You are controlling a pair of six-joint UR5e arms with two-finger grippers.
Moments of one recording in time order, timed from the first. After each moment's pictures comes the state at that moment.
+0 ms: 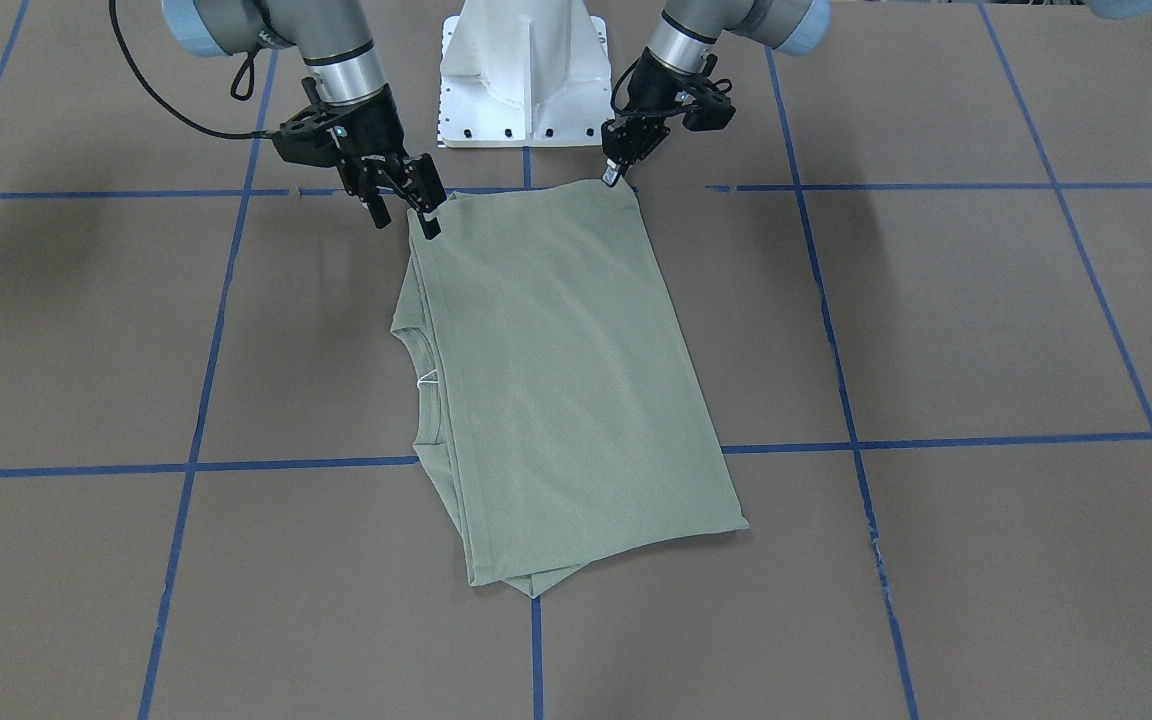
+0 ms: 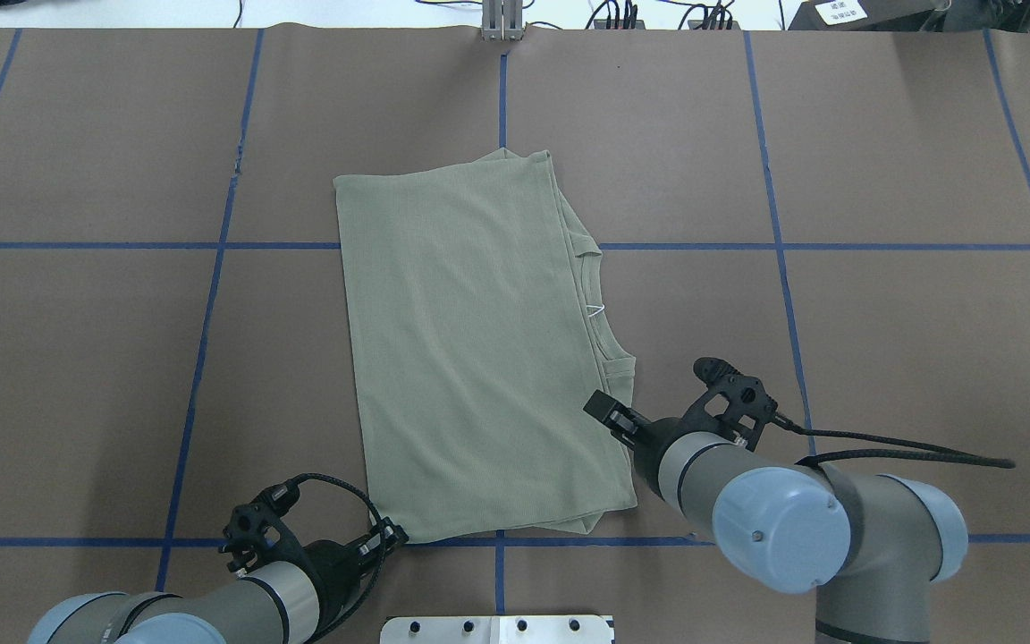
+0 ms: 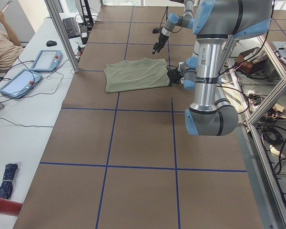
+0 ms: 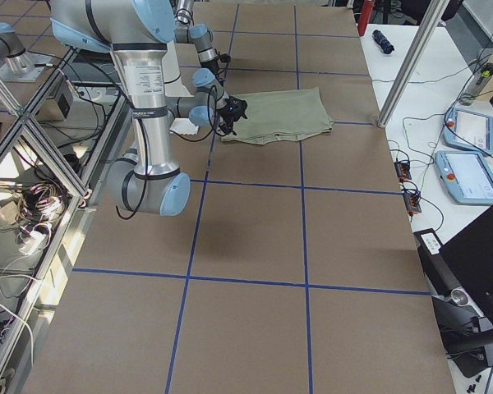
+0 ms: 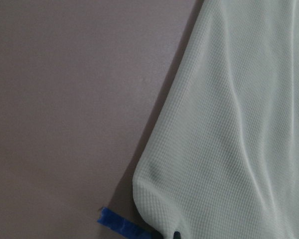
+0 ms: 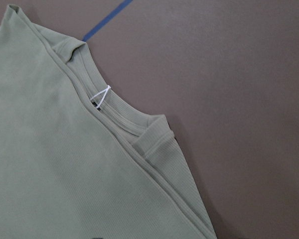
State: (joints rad) left arm 0.01 -1.76 -1.93 -2.24 -1.21 -2.14; right arm 0.19 -1.31 2.02 -1.31 1.30 2.04
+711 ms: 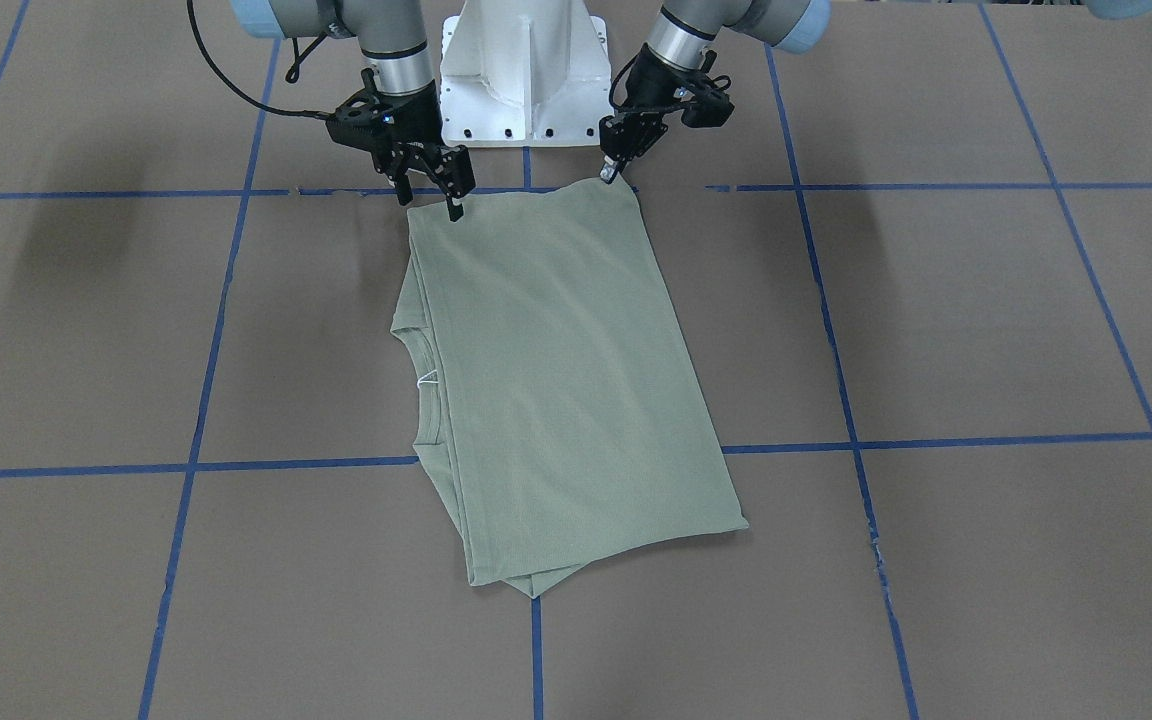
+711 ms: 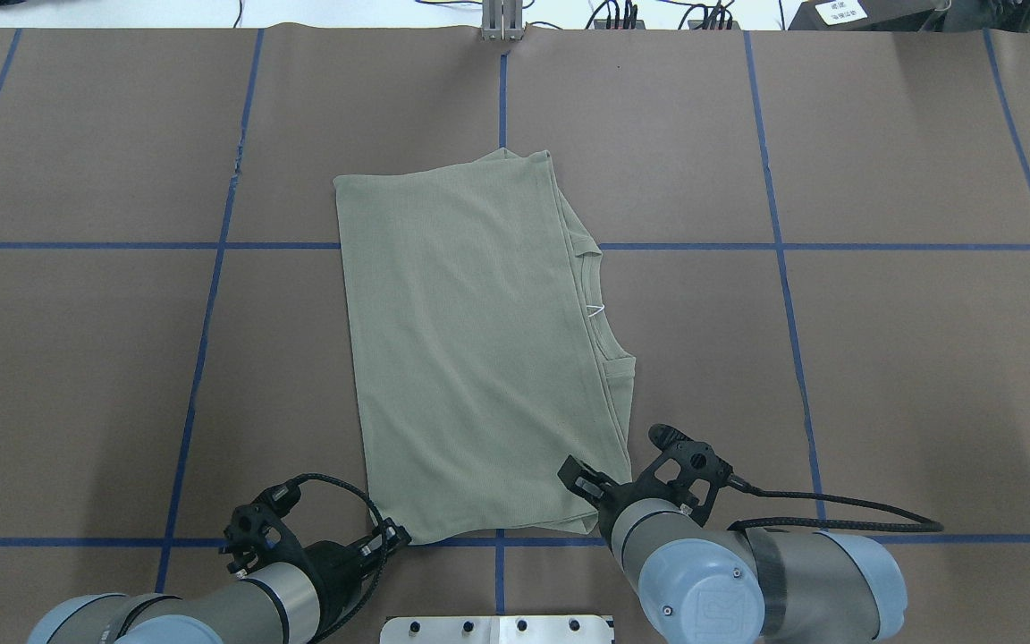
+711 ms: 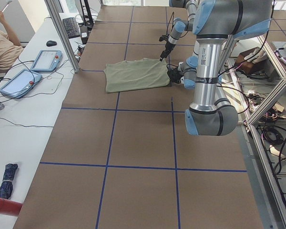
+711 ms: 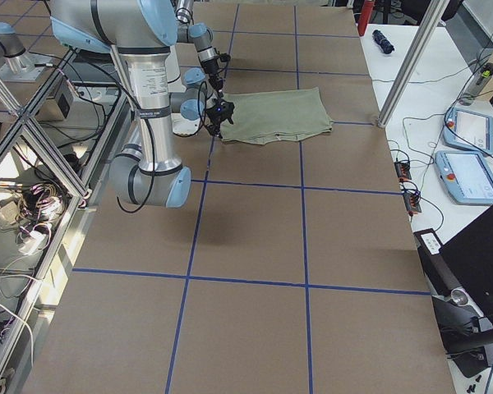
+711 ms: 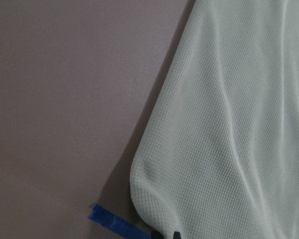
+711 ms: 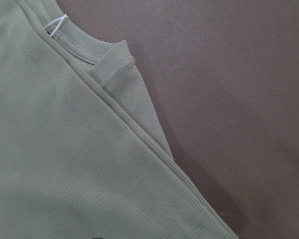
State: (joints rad) left arm 0.01 -1.76 -1.93 -2.24 -1.21 -2.14; right arm 0.08 -1.25 1.97 -1.43 1.27 2.08
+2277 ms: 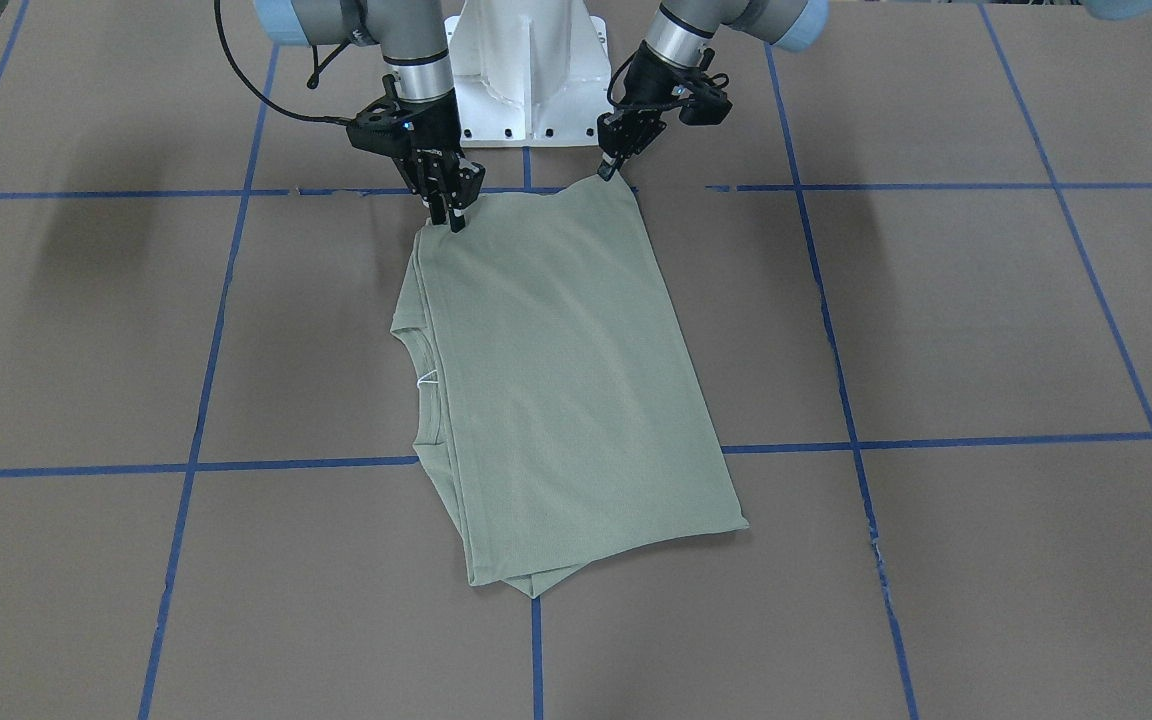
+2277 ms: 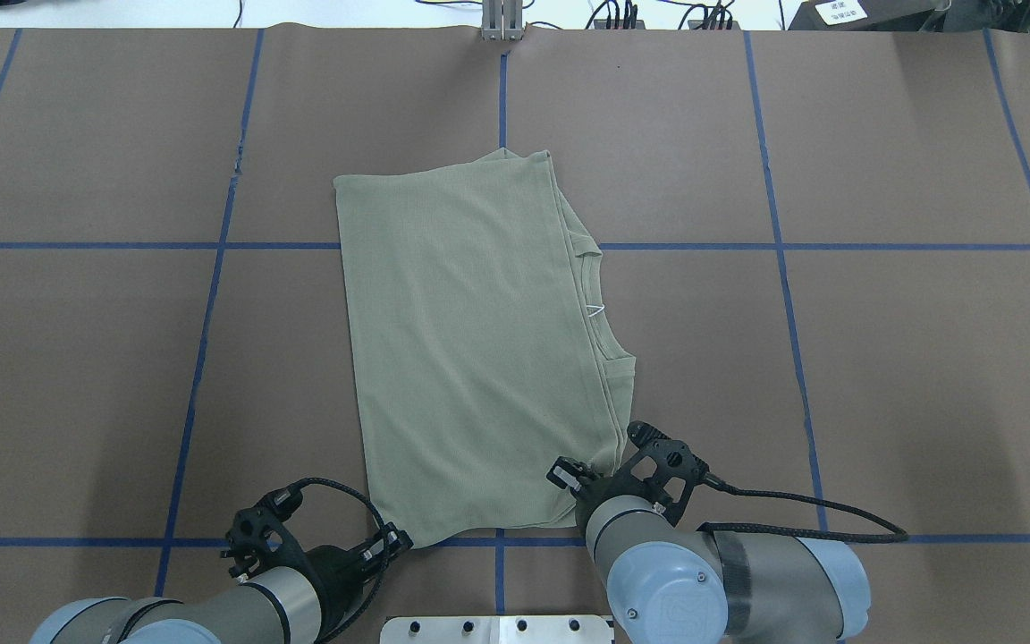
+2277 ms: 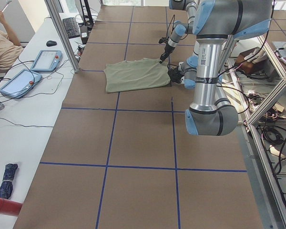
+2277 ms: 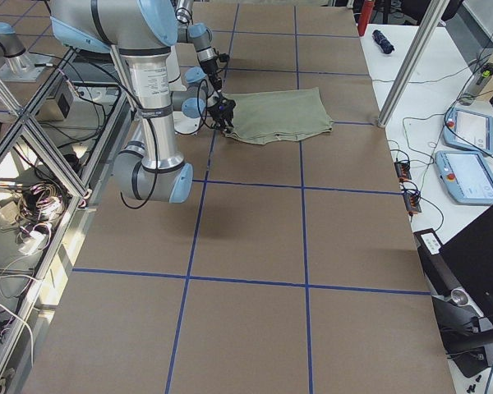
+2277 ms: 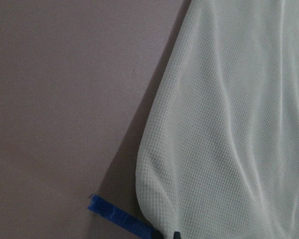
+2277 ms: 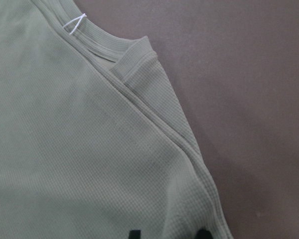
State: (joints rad) left arm 0.01 -1.77 -1.94 -2.24 -1.21 -2.14; right arm 0.08 -1.20 1.91 -1.43 1.22 2.10
